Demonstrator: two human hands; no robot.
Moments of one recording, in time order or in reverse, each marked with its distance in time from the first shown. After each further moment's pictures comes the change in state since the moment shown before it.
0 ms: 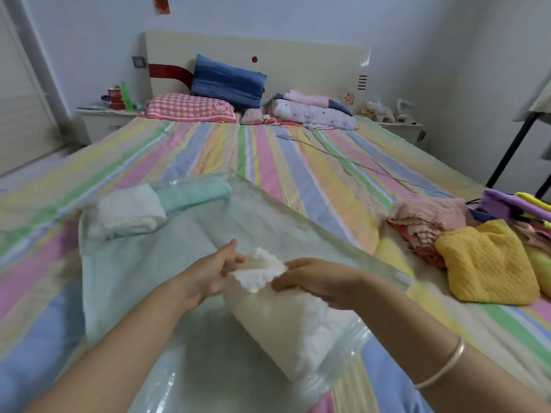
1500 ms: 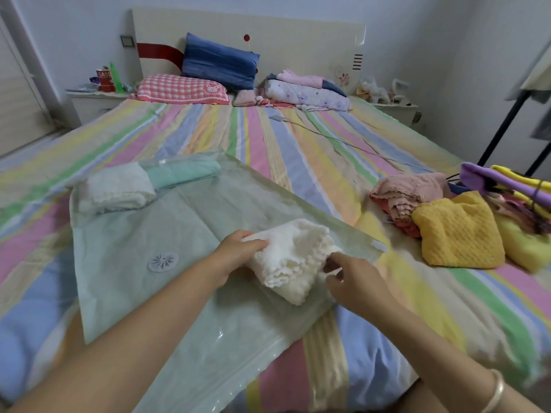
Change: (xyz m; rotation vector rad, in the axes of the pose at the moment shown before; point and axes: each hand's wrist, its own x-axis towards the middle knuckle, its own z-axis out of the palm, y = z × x) left_hand 0.000 -0.014 0.080 0.144 0.186 0.071; right_hand -0.052 0.106 -0.026 -0.642 0.638 -0.099
